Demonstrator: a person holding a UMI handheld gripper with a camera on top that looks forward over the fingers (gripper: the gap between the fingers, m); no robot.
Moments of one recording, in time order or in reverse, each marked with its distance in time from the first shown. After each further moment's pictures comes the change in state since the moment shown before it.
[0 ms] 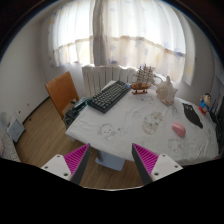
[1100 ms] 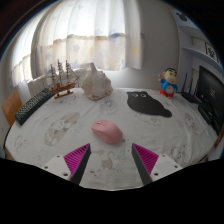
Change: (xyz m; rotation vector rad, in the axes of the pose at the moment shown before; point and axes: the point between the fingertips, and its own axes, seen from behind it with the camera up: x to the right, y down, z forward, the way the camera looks) arm 0.380 0.047 0.111 0.113 0.327 0.222
